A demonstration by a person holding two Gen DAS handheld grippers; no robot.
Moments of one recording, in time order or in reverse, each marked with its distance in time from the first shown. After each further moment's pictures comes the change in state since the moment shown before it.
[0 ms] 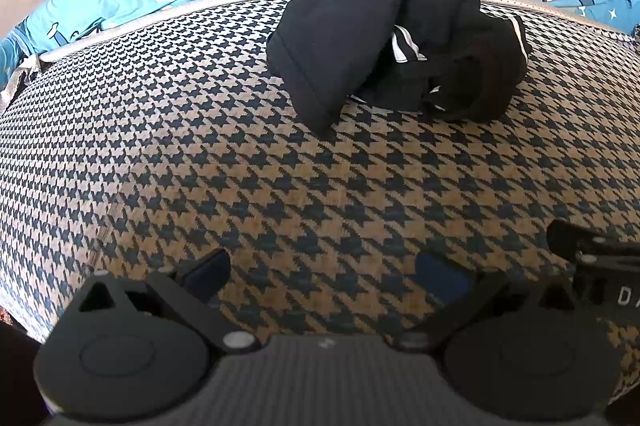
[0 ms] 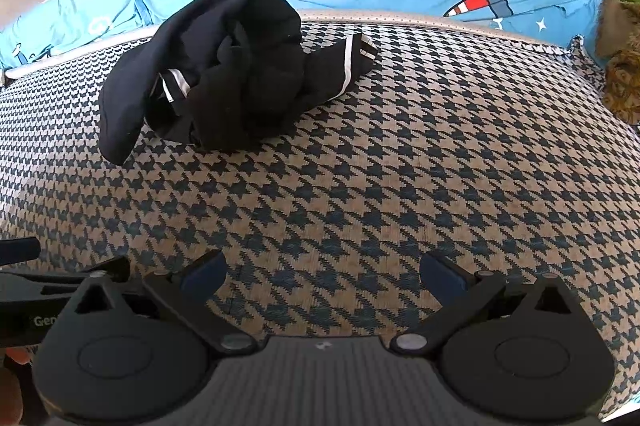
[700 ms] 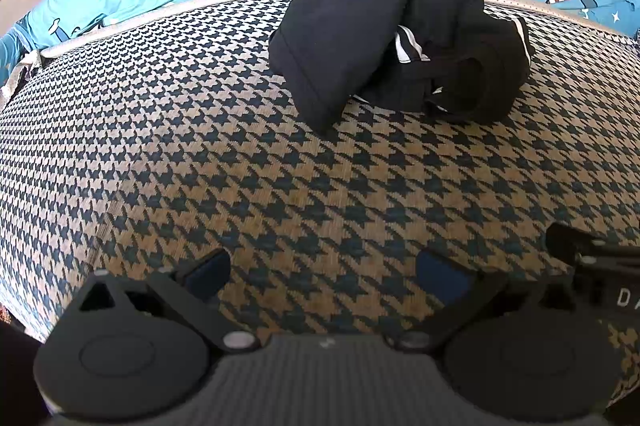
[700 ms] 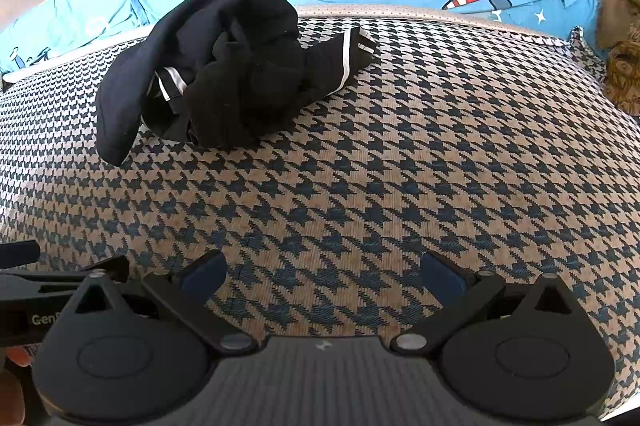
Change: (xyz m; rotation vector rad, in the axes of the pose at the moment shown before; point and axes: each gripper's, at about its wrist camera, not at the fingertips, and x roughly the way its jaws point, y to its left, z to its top) left arm 0.005 0.003 0.002 -0.009 0.001 0.002; right arm 0.003 -0.001 -0.001 0.020 0.009 0.005
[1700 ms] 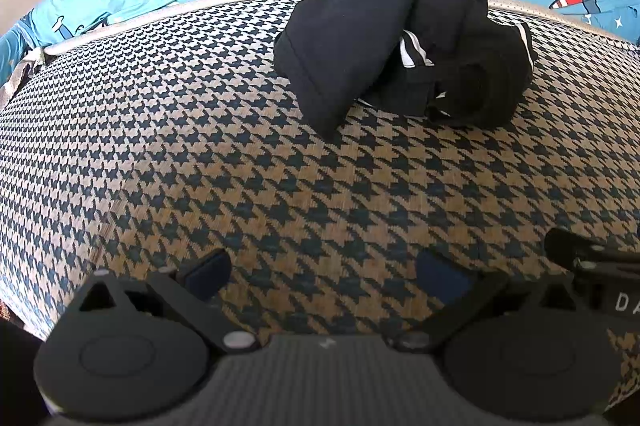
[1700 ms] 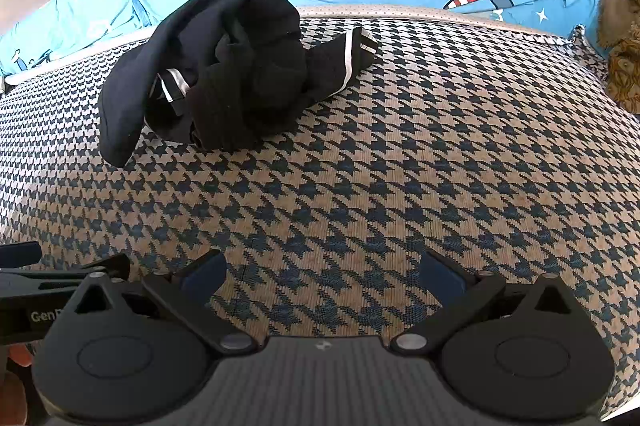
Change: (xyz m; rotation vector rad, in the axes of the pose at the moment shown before) left arm -0.002 0.001 0.000 -0.013 -0.004 0.007; right arm 0.000 0.001 -0.001 0.007 -0.002 0.006
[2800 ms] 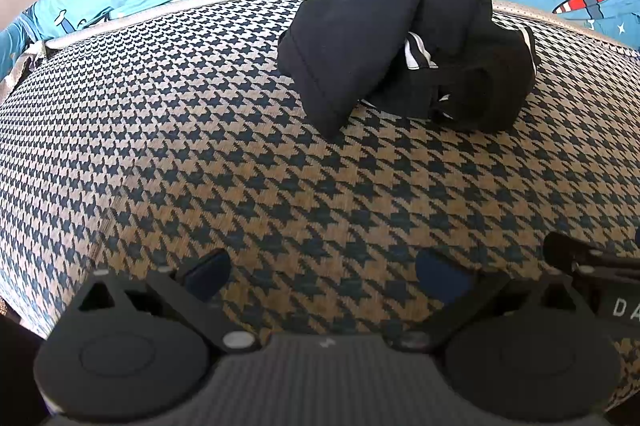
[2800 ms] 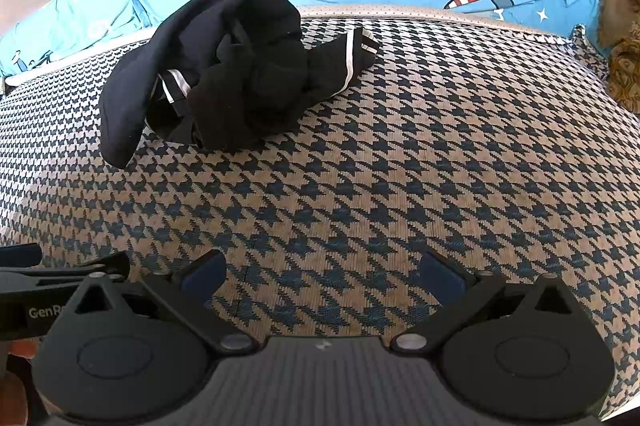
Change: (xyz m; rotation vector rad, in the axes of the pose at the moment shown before) left arm 0.003 -0.001 0.004 -0.039 0.005 0.006; right arm 0.000 0.000 0.000 0.002 -0.002 0.005
